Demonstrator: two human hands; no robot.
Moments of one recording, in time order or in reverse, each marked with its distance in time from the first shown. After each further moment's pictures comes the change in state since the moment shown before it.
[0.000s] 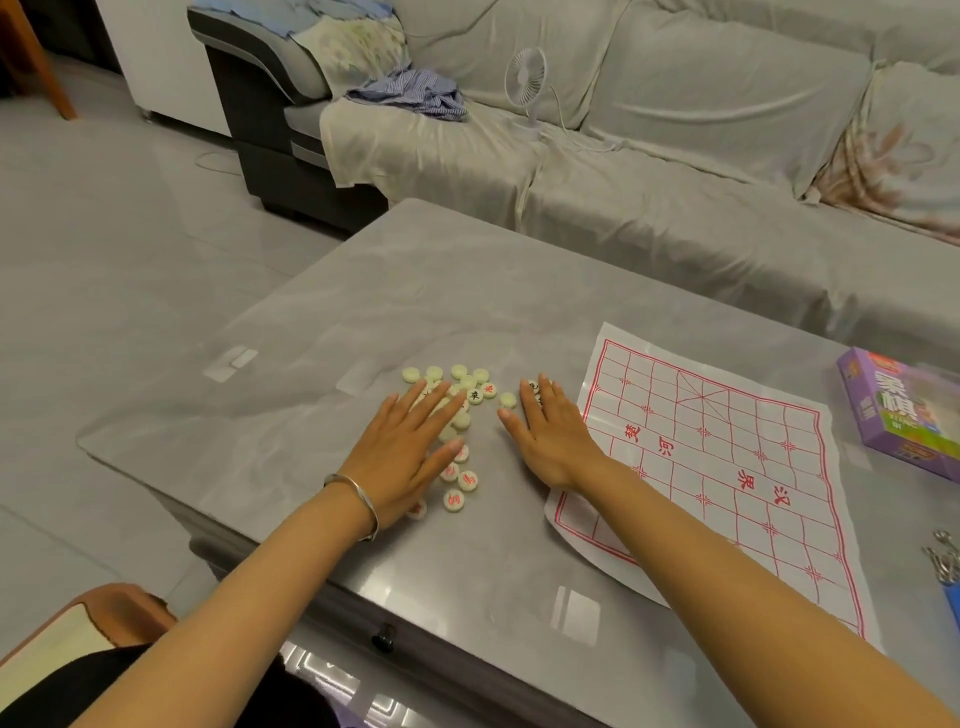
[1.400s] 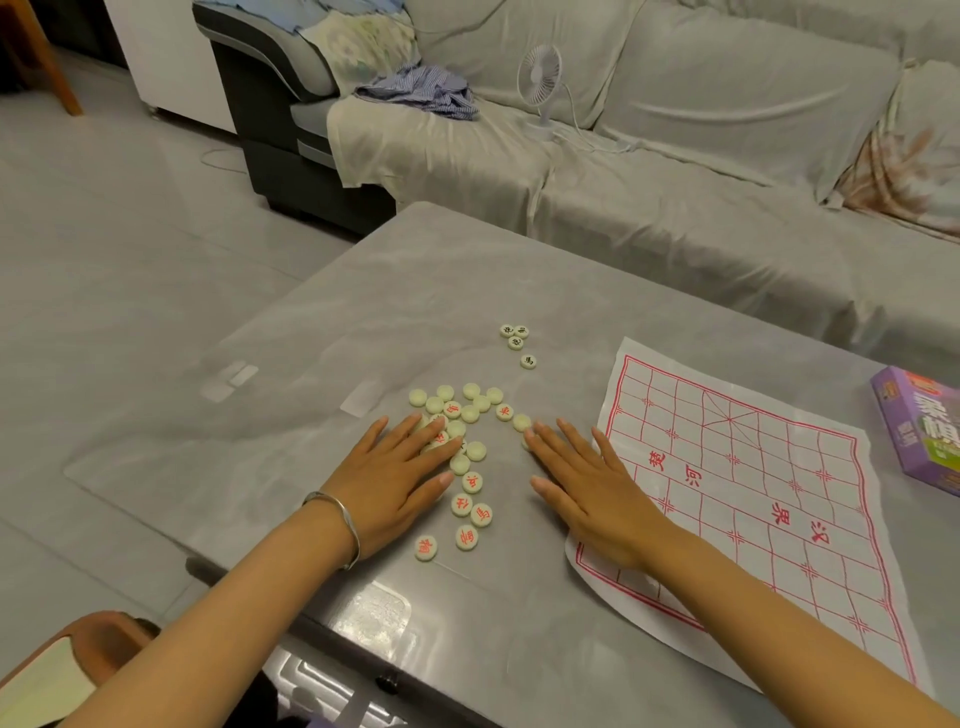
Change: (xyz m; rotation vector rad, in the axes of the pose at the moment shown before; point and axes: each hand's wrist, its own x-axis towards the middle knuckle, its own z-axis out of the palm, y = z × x) left_hand 0.000 -0.020 -0.013 0.124 -0.206 -0.009; right_hand -0.028 0.024 0.001 -0.152 0.047 -0.347
